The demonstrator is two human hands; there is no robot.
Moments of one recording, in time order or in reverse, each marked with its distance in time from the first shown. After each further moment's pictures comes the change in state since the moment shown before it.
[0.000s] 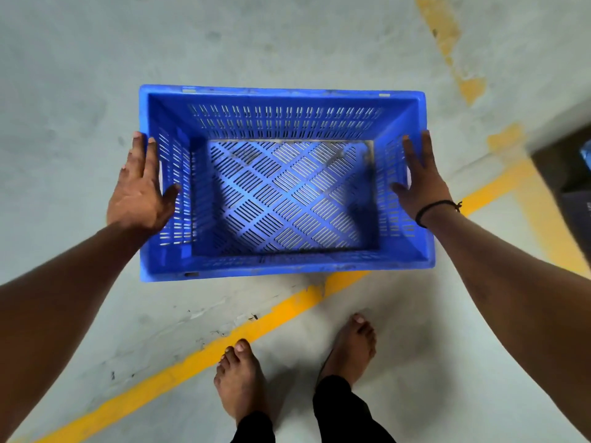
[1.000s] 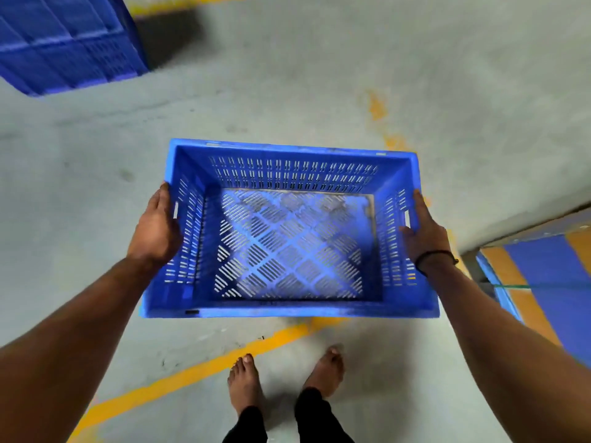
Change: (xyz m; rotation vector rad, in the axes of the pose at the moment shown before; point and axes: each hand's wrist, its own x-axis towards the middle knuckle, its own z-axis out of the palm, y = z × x) left_hand -0.111 0.062 -0.339 -0.379 0.197 -0.237; right_hand -0.102 -0.148 -0.308 0.162 0.066 0.116
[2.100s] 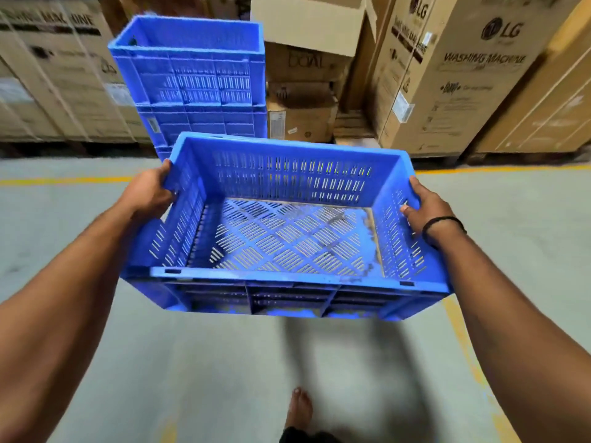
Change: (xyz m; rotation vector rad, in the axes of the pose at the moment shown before) left_hand 0.164 -0.004 -0.527 0.035 0.250 -0.106; right_hand 0.007 -0.538 -0.228 0.087 0.016 -0.402
